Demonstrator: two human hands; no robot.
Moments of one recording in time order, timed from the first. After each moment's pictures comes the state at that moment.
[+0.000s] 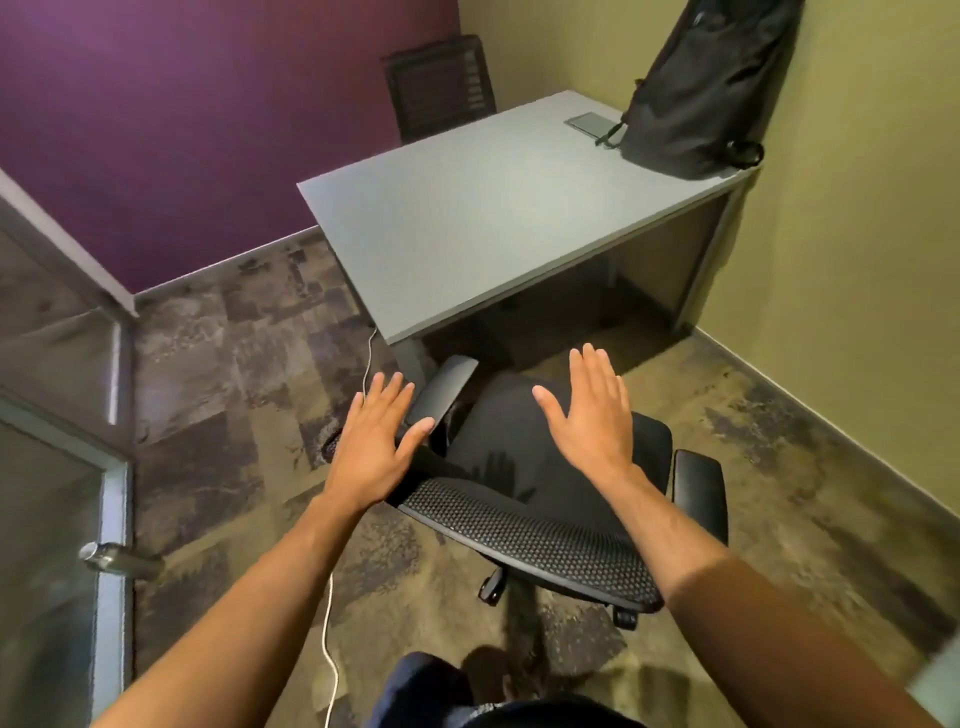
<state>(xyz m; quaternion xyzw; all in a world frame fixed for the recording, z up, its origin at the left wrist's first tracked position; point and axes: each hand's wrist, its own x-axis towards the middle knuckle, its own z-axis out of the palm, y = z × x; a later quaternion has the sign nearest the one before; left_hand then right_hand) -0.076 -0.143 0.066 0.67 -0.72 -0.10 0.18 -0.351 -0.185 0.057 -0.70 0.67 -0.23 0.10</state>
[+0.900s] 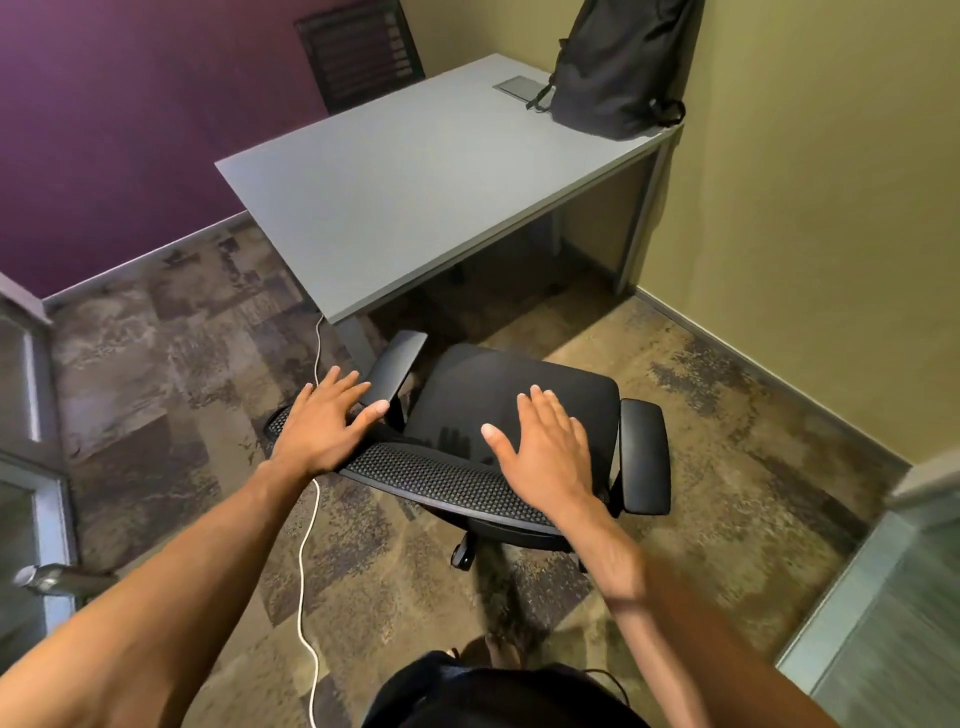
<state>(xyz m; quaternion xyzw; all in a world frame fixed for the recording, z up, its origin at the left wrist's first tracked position) -0.065 -0.154 0.047 0.67 -0.73 -0.12 0.05 -0.353 -0.089 0.052 -0.68 0.69 -0.12 0.20</state>
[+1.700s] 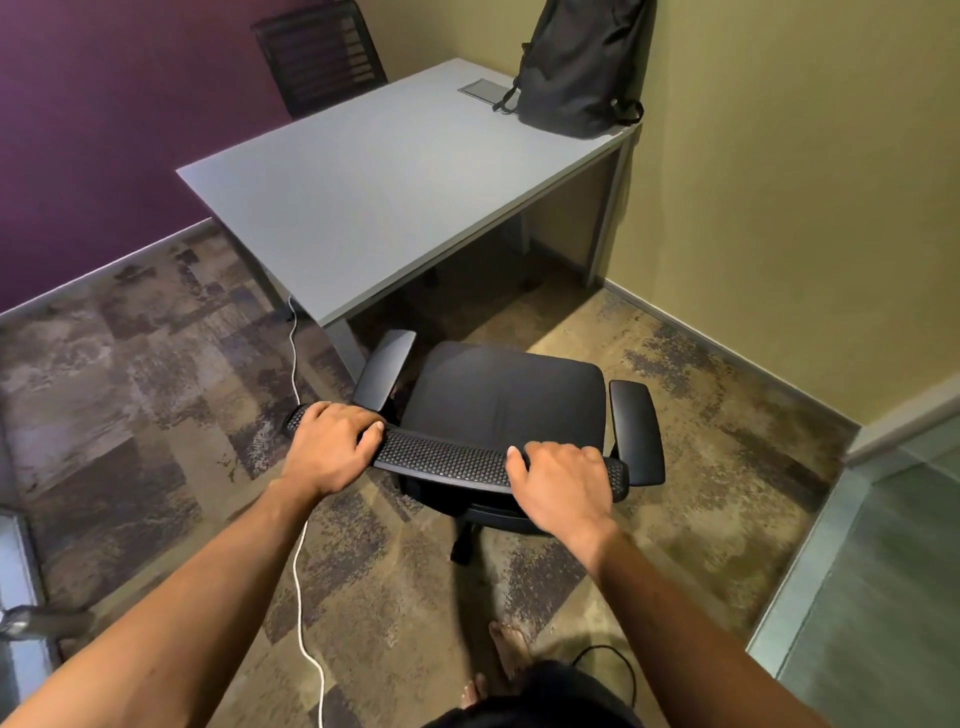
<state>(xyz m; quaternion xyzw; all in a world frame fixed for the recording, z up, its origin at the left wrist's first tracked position) -0.042 -0.128 0.043 0.56 -0.82 -0.04 0.05 -0.321 -0.031 0.059 -0.67 0.73 -0.02 0.08</state>
